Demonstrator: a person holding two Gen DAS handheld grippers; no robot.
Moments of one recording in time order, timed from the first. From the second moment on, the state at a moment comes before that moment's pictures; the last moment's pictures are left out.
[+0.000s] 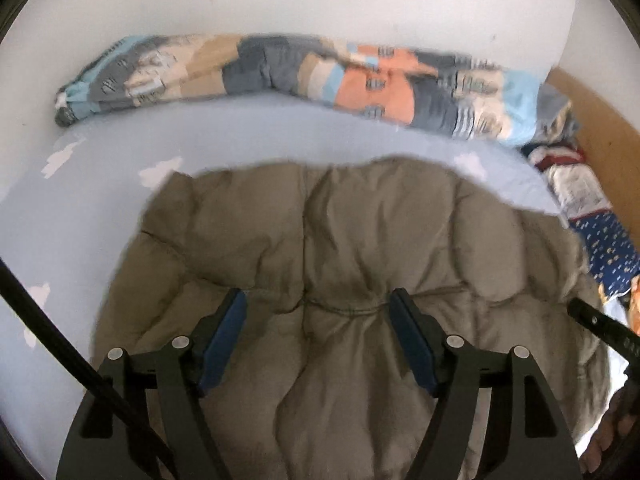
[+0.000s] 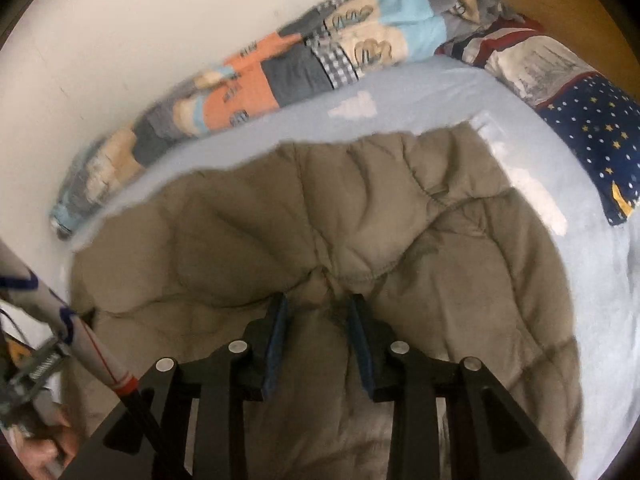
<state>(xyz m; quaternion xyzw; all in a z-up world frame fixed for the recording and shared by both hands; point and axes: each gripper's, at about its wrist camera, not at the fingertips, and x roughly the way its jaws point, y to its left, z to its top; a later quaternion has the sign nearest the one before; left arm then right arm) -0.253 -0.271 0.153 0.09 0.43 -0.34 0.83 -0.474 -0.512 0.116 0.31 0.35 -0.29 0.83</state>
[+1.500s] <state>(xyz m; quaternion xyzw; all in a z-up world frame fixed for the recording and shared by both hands) -0.364 -0.198 0.120 0.15 0.43 -0.30 0.84 -0.545 -0.370 0.127 0.23 0.36 -0.26 0.86</state>
